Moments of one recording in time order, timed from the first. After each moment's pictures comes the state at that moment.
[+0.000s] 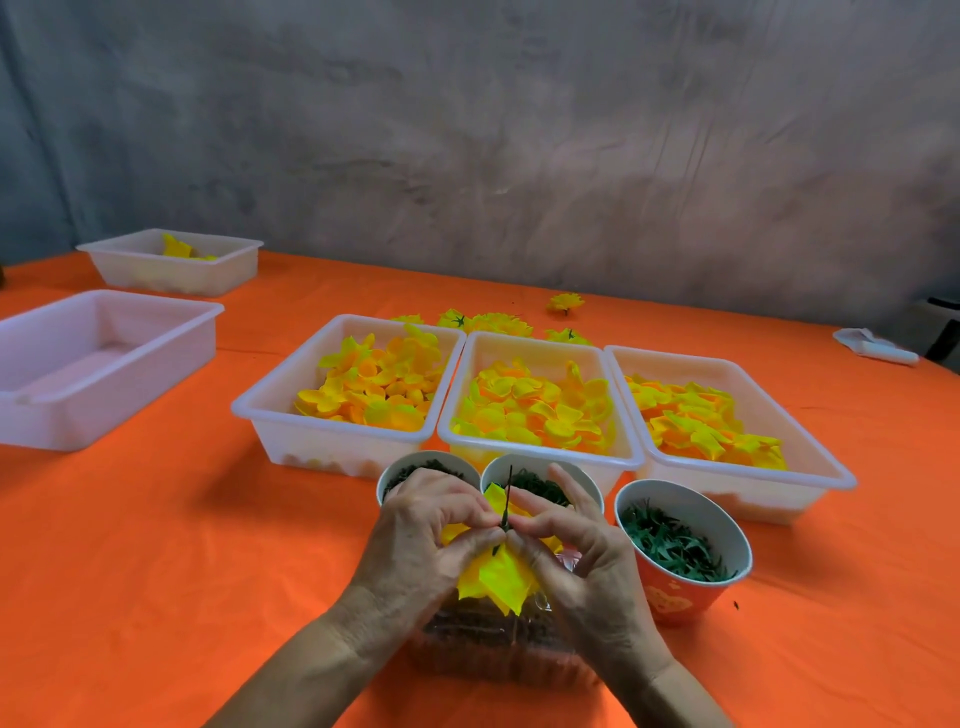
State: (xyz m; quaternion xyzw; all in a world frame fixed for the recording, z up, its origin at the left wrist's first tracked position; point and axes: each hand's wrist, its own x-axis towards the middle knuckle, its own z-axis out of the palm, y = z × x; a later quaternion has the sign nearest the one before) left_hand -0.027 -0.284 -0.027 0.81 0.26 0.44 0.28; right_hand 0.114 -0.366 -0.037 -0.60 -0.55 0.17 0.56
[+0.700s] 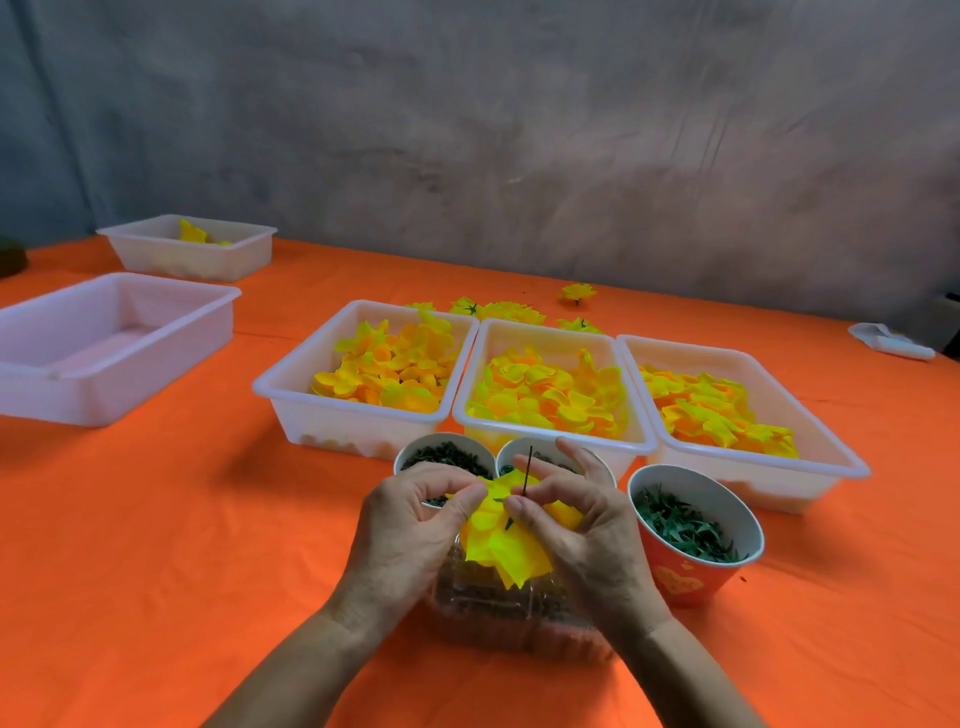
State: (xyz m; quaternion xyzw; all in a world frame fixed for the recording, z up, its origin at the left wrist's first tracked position) left_hand -0.042 -0.291 -0.034 0.68 0.33 0.48 0.44; right_hand 0.104 -0.359 -0.023 -0.63 -0.54 0.17 0.54
